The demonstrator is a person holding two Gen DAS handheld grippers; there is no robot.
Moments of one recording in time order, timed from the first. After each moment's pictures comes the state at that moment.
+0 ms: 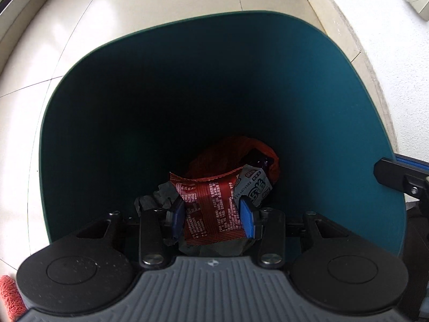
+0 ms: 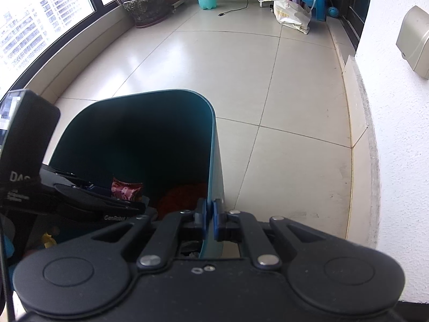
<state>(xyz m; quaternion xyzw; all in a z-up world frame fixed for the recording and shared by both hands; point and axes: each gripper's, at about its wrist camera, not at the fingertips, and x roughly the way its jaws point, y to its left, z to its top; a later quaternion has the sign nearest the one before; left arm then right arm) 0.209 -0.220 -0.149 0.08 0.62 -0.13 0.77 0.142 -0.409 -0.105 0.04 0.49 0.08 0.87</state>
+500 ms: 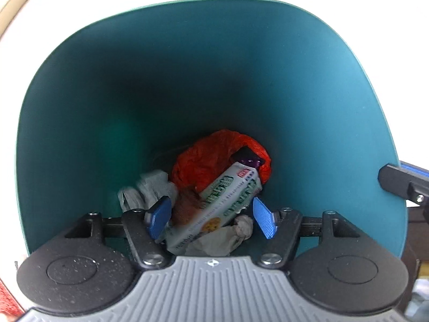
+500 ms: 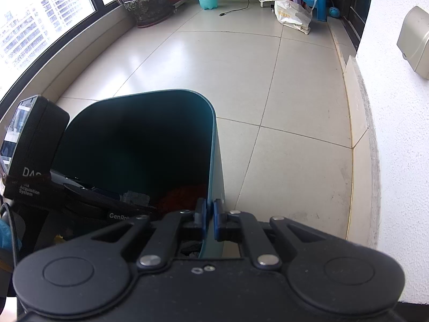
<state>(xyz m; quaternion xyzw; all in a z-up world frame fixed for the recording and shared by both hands) 0.214 -0.206 -0.162 0.03 0.63 -0.15 0.76 0.141 -0.409 -0.105 0.04 0.49 0.09 0.87</state>
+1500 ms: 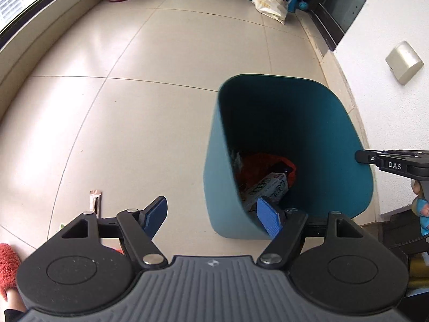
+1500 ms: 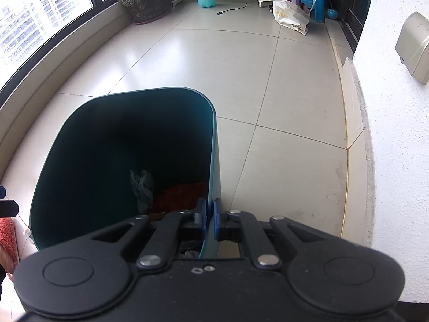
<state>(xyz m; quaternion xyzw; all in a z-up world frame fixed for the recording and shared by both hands) 0.131 -0.061 -0.046 -0.02 0.54 -0.11 0.83 0.143 -0.398 -0.104 0.03 0.49 0.07 0.87</state>
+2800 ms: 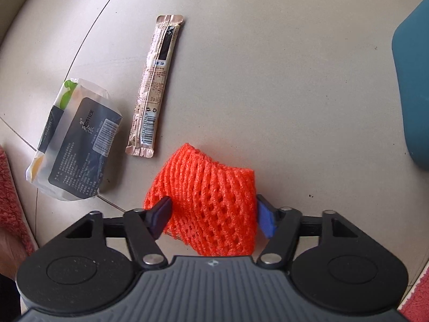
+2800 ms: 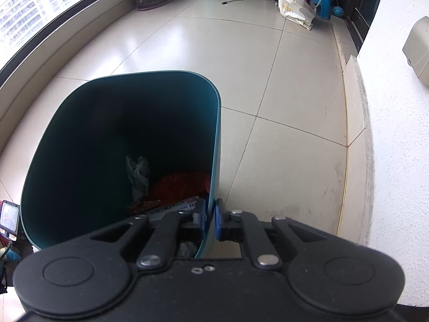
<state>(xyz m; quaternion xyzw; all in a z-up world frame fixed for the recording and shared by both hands) 0.122 0.060 -0.346 0.01 0.71 0.06 0.70 0.149 -0.389 -0.114 0.00 0.51 0.07 0.86</state>
